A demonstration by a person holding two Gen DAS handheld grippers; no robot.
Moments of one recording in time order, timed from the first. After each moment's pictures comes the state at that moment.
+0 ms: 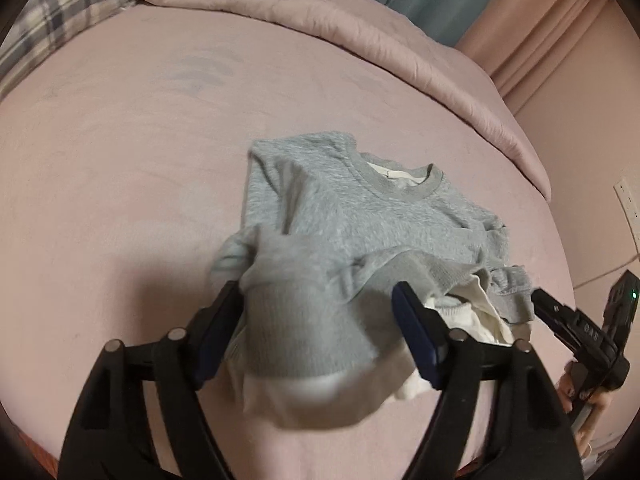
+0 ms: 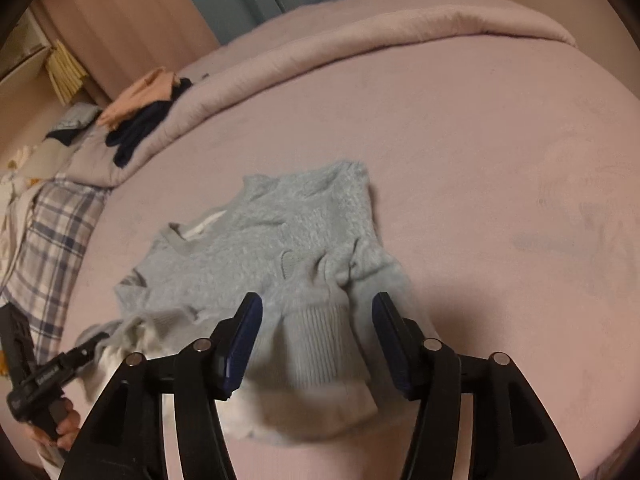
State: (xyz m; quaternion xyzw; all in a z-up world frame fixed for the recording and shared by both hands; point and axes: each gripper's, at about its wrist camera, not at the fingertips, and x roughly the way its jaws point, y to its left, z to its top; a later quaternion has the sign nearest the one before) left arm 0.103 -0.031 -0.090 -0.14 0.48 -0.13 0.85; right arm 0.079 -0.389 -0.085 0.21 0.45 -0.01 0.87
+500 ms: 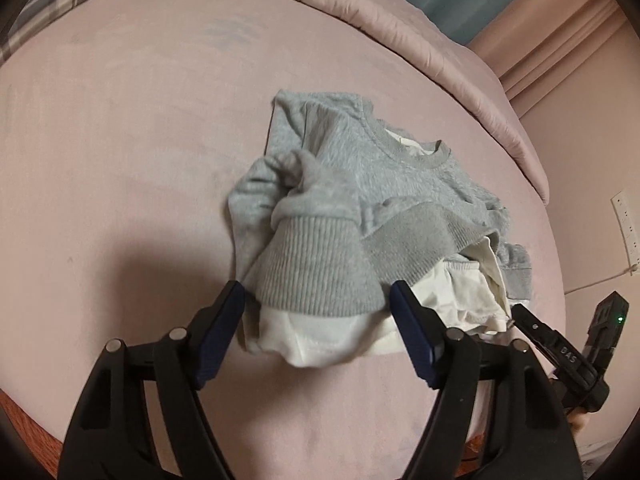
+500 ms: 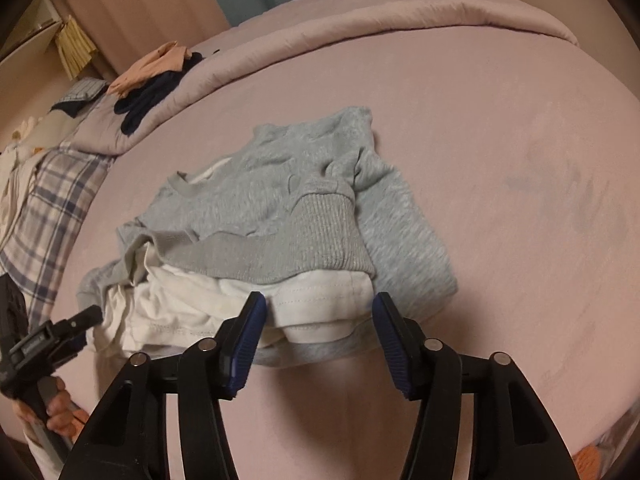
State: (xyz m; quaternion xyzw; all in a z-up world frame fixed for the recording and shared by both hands) left arm 0.077 -0.024 -0.114 -0.18 0.51 -0.13 0.83; right arm 0.057 -0.364 -0.105 0.19 0.48 0.00 0.86
